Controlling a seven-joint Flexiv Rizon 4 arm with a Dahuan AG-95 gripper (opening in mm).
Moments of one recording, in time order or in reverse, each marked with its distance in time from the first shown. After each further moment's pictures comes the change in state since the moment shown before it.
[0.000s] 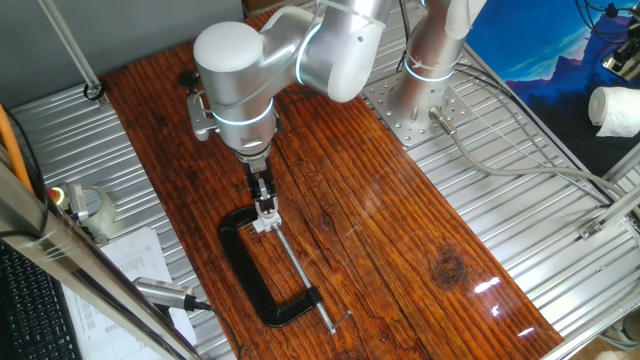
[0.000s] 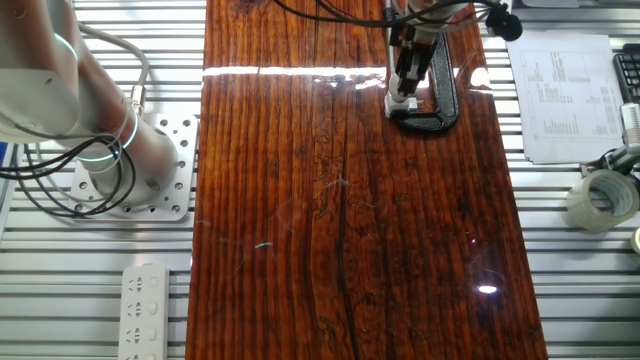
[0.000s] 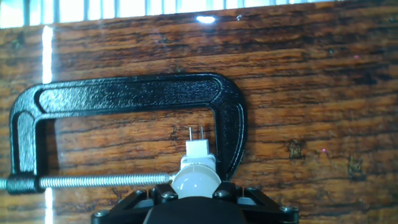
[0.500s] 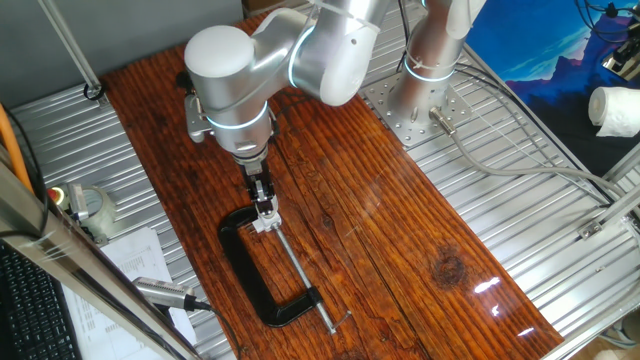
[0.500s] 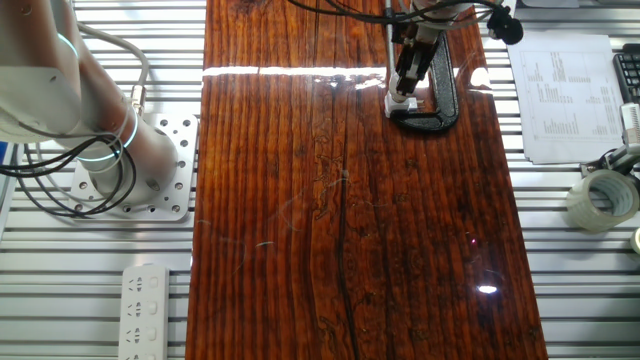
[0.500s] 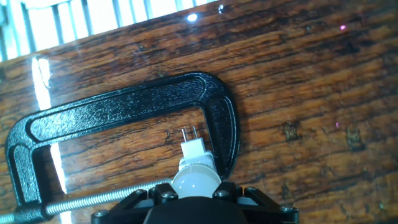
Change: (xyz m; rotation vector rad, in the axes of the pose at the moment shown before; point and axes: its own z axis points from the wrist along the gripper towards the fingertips) arm -0.001 0.000 0.000 0.008 0.018 0.019
